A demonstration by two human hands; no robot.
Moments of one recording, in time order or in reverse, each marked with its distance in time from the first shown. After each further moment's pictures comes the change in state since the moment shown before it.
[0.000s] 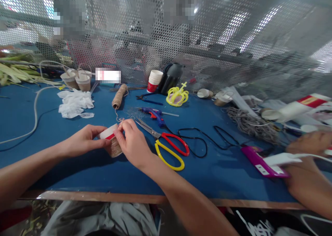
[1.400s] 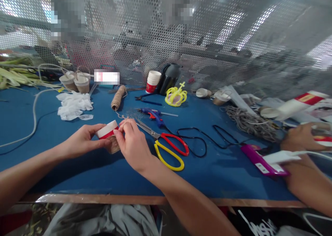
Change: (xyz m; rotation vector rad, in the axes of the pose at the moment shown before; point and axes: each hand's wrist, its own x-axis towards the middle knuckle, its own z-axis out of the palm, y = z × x) left_hand 0.002 0.001 -0.001 0.146 0.111 0.112; right_hand -0.001 -0.004 -0.002 -0.056 0.111 -0.016
